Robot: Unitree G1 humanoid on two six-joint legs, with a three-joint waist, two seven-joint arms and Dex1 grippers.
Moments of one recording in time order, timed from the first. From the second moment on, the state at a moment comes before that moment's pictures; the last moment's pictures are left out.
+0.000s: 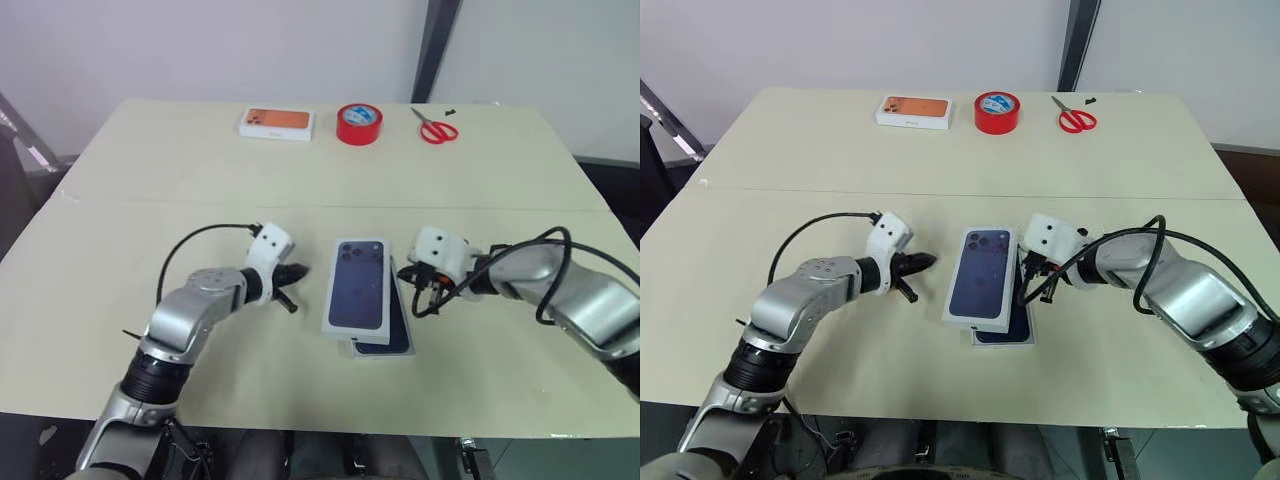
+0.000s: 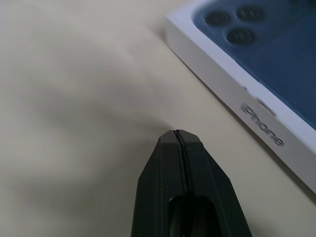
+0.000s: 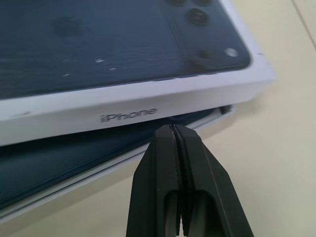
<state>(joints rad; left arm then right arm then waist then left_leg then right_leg) -0.46 0.41 -0.23 -0.21 -0.34 0.93 -0.56 -0.52 -1.07 0.40 -0.41 0.40 0.75 0.73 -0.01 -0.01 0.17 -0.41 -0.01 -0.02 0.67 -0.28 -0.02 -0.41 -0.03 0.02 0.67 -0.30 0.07</state>
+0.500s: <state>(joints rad) -0.48 0.42 -0.26 -0.30 -0.47 1.06 -0.72 -0.43 -1.08 0.31 -0.48 0.32 0.77 0.89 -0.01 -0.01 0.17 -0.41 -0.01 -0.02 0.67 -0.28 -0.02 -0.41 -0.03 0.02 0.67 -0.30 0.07</state>
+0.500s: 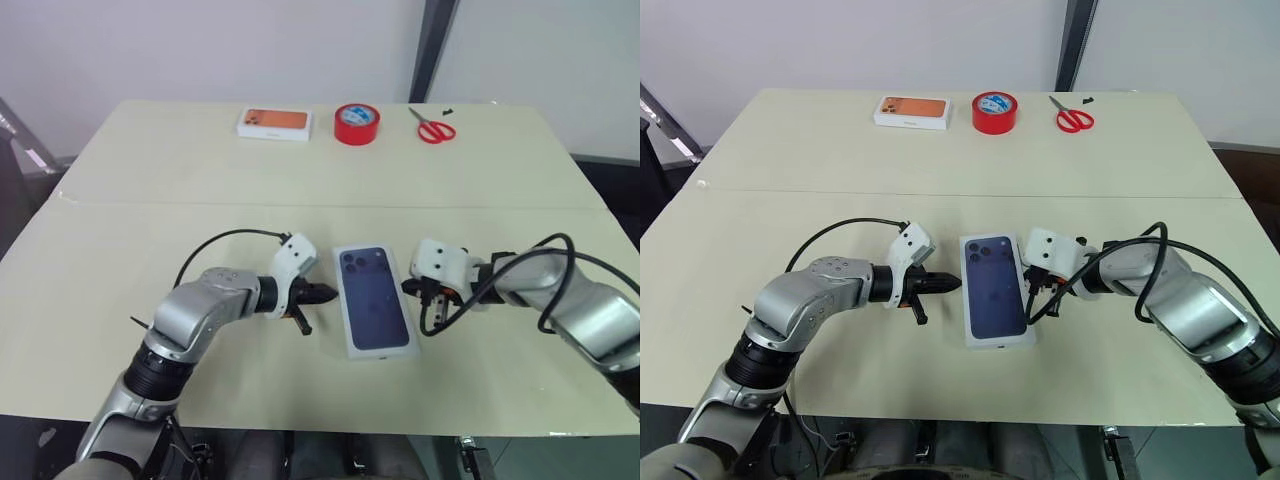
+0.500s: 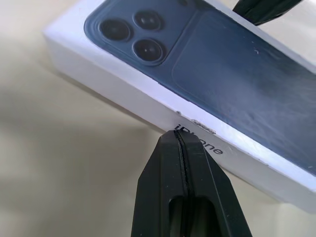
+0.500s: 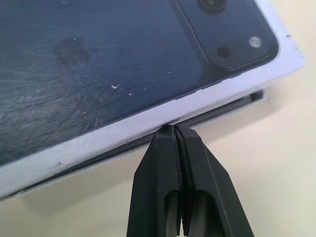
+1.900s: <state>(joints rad) -0.51 0.27 -0.17 -0.21 -0.47 1.11 -0.61 -0.43 -0.98 0.26 -0.41 0.20 0.80 0.93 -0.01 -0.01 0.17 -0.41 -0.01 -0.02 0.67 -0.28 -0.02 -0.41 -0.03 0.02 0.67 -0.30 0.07</state>
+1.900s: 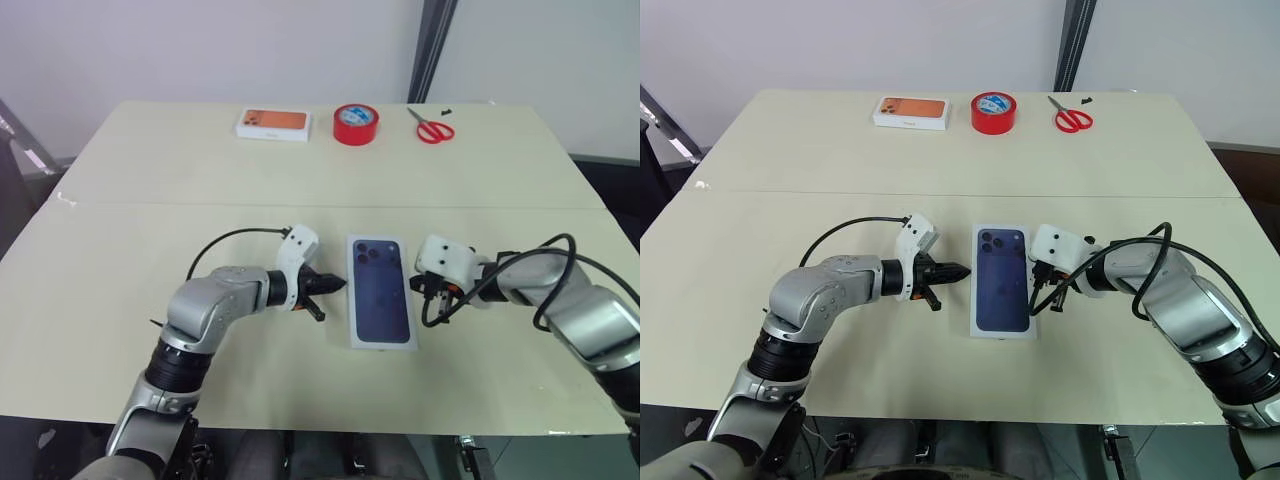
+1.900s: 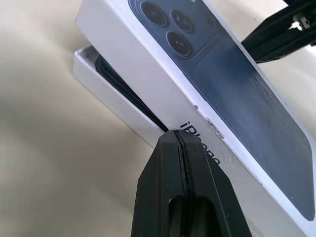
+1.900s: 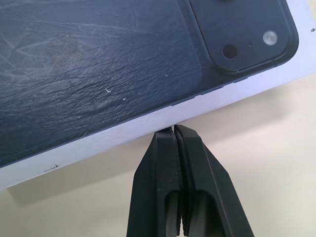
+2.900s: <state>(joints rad) -0.60 0.24 -0.01 -0.18 -0.58 1.14 -0.58 -0.35 -1.04 0.10 -0.39 0.25 0.69 1.04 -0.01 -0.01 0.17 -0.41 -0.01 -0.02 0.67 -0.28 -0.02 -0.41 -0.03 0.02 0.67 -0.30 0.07</state>
